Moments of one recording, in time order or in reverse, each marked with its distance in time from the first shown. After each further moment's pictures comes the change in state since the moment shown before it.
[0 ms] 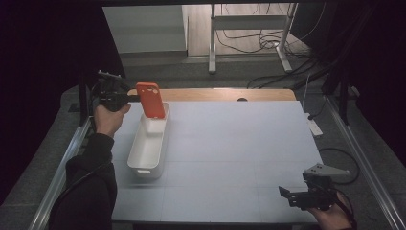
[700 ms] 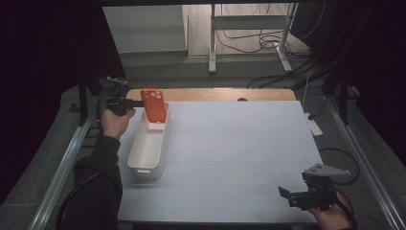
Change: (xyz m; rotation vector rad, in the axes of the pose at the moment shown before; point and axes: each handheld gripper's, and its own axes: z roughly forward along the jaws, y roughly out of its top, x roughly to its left) left arm 0.009 -0.010 0.028 0.037 0.017 -0.022; right arm 0.001 0.000 0.000 0.006 0.004 -0.004
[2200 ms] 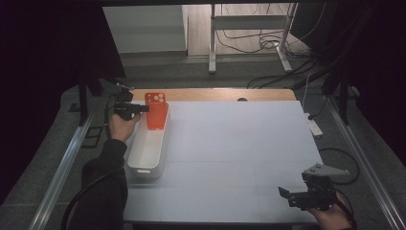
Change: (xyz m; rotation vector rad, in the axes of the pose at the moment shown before) left arm 0.002 -0.011 0.029 0.011 0.057 0.024; right arm 0.000 0.000 0.001 0.006 0.001 -0.003
